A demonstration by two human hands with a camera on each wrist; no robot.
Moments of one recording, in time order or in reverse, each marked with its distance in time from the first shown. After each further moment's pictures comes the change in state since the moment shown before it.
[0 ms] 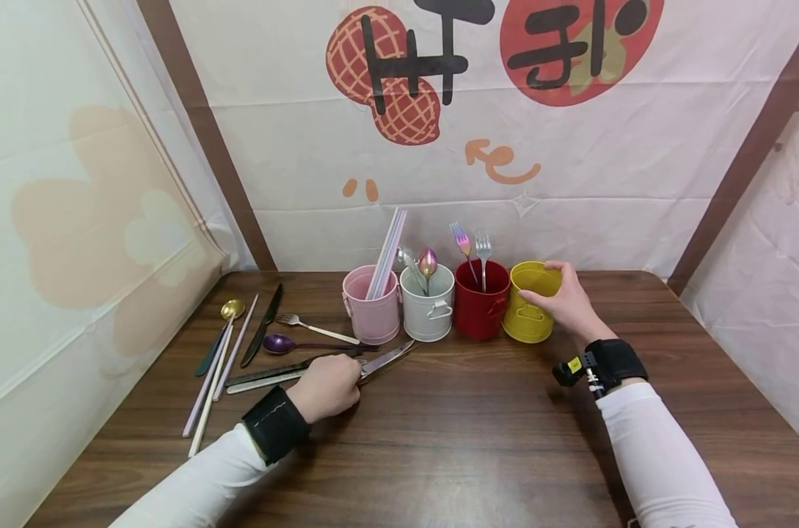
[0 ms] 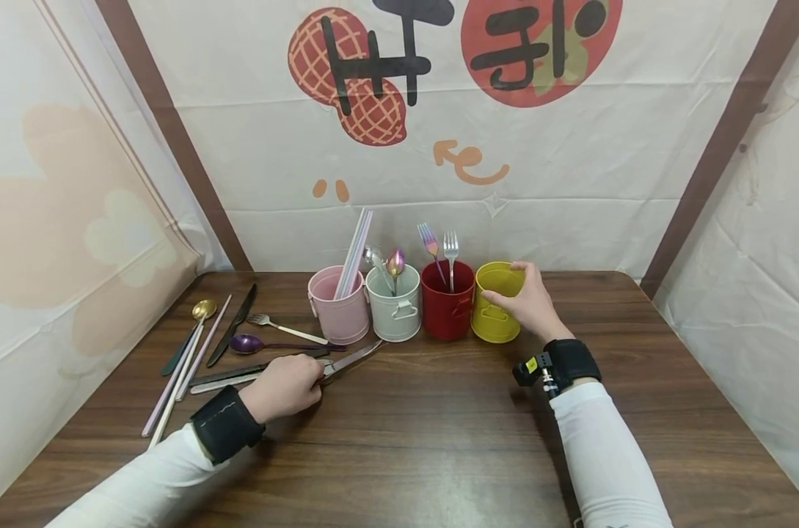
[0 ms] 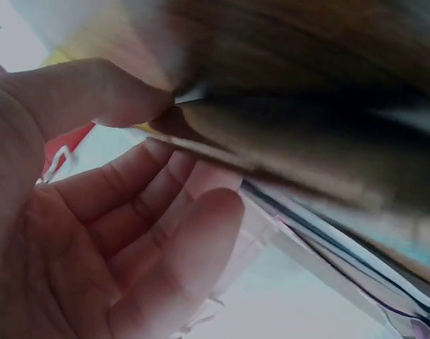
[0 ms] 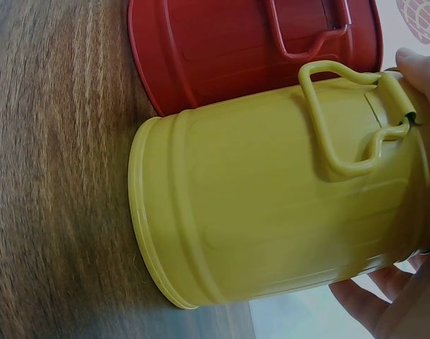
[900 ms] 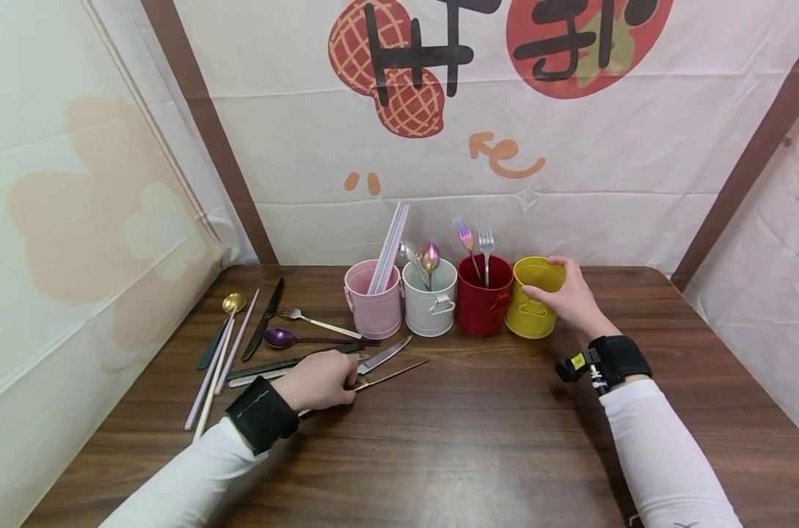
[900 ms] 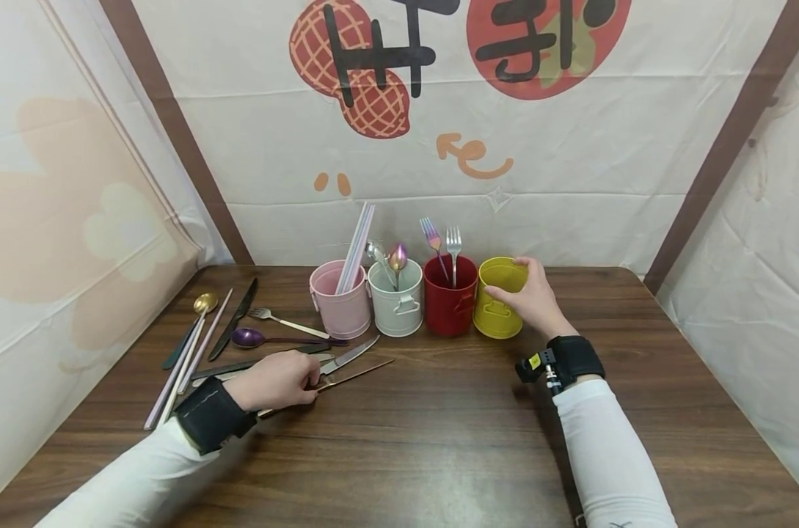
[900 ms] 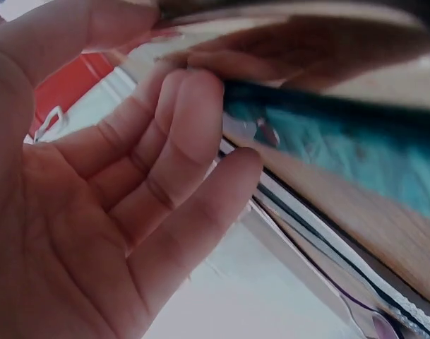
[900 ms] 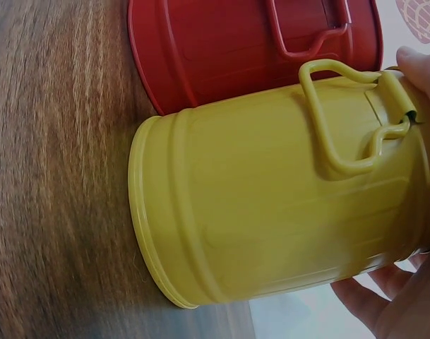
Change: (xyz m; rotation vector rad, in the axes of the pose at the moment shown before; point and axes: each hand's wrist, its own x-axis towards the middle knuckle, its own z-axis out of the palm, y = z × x) left_hand -0.005 -0.019 -0.008 -0.168 -0.185 0.022; right_hand 0.001 -0.002 -0.001 -0.036 -0.014 -0.025
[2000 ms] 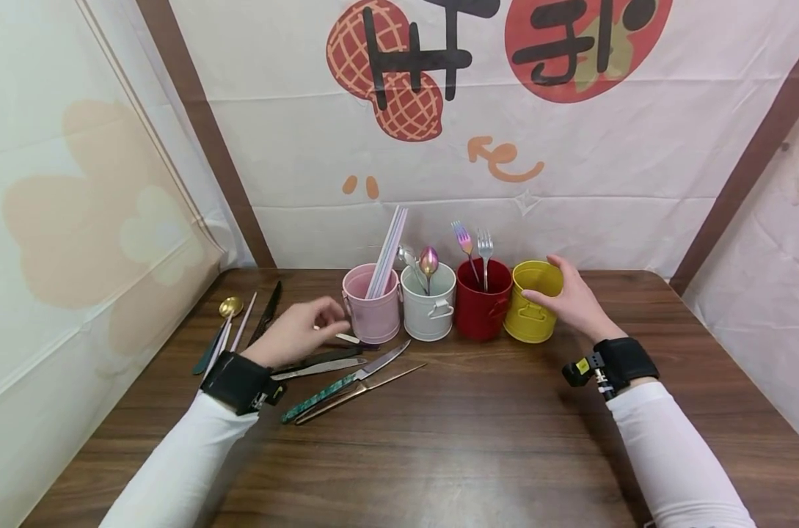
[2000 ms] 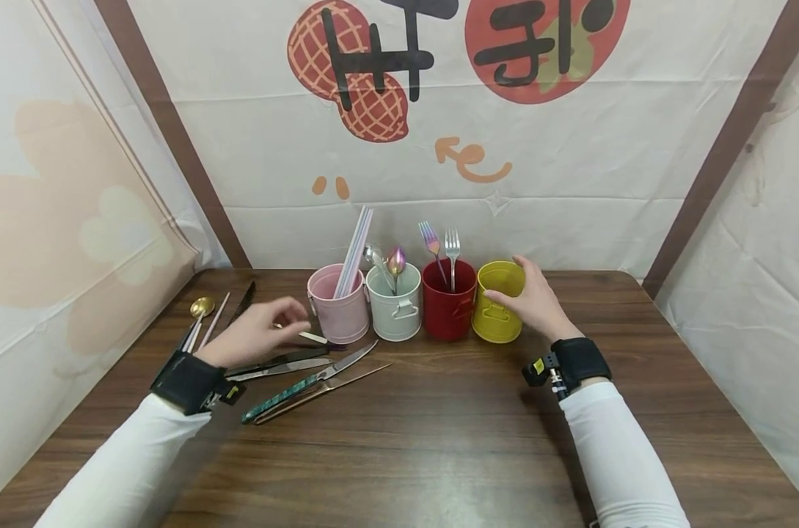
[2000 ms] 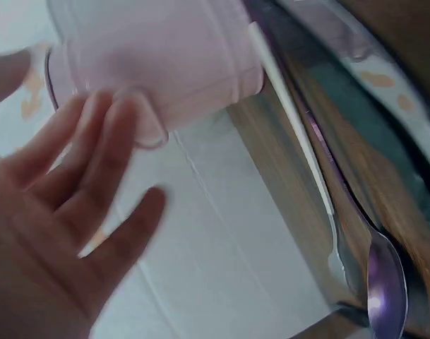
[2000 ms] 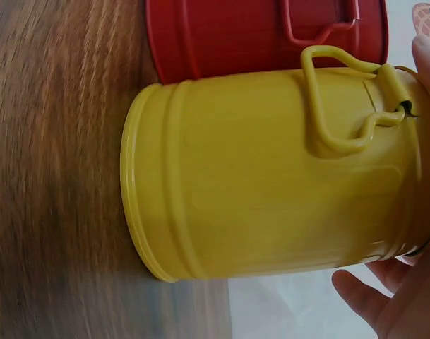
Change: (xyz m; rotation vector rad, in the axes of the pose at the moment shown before) left_hand 0.021 -0.051 -0.038 -0.372 0.256 -0.100; right_hand 0.001 -0.002 -0.009 -0.156 -0.047 -0.087
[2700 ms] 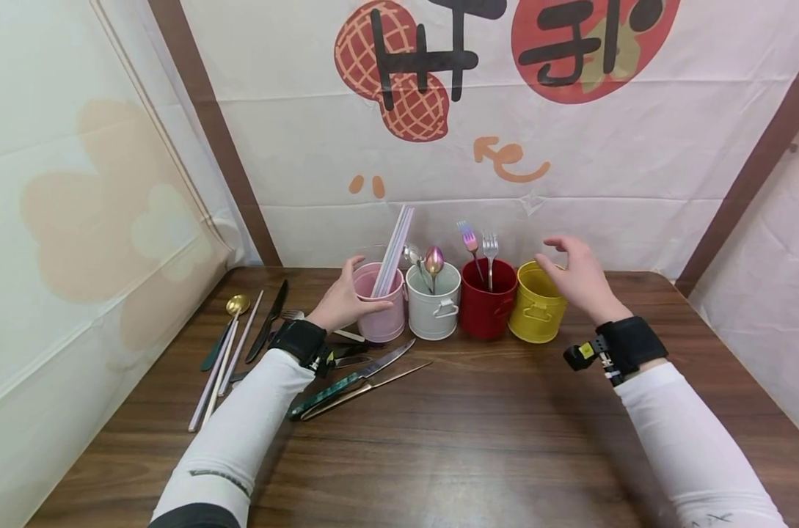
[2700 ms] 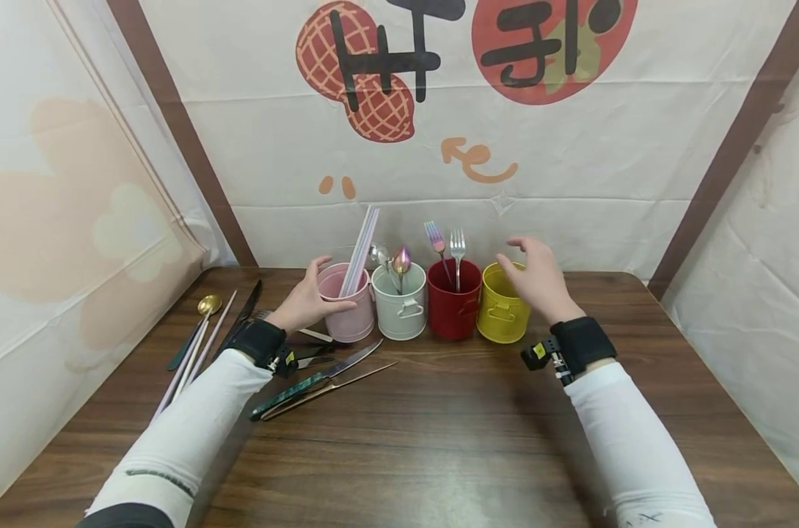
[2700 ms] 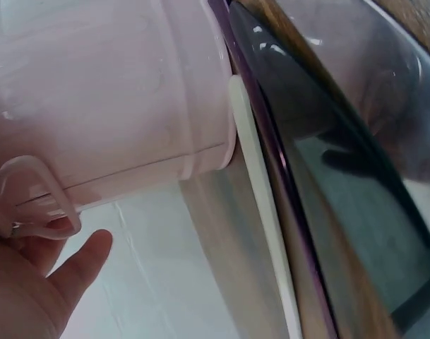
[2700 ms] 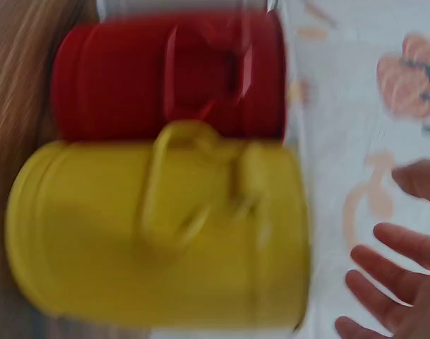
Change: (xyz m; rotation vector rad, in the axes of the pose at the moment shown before) left_hand 0.068 -0.002 0.032 -0.199 0.129 -0.189; right_hand 0.007 -0.045 -0.017 -0.070 0.154 -0.175
